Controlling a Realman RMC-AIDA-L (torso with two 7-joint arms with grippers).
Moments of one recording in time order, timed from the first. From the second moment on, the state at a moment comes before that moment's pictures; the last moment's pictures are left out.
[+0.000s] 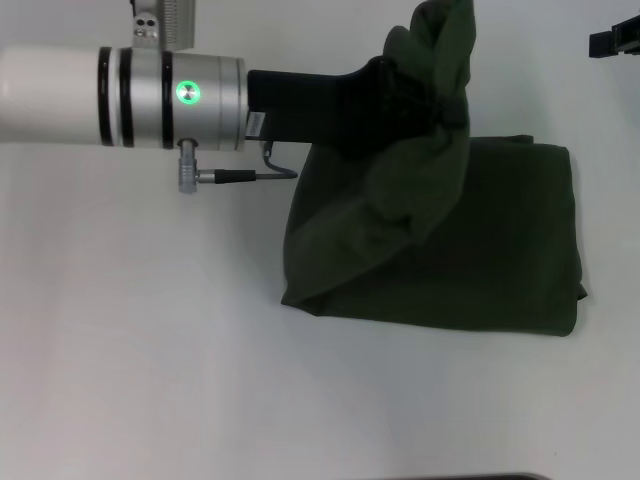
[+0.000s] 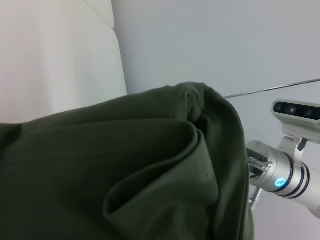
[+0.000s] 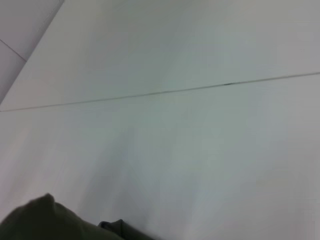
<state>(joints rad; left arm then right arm) -0.92 -2.17 0.65 0.40 2.06 1.53 -2.48 0.63 1.85 -0.71 -0.85 -2.27 -1.47 2.41</state>
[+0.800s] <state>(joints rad) -1.00 -2.17 0.64 0.27 2.03 1.44 -2.44 0.64 1.86 -0.71 -0.85 -2.27 -1.45 2.41</state>
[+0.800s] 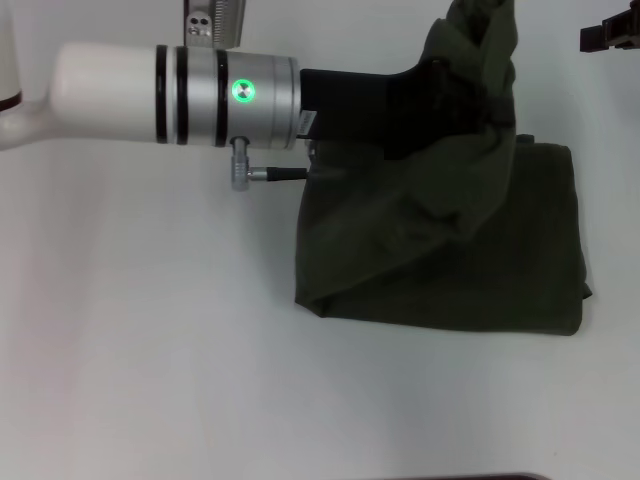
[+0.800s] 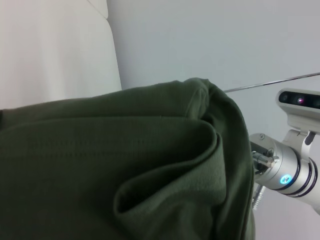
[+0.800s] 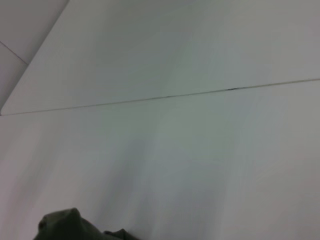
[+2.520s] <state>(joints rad) -0.69 -2.00 0.75 0.58 1.93 1.65 -2.52 0.66 1.86 -0.73 -0.85 -2.28 -1.58 2.42</state>
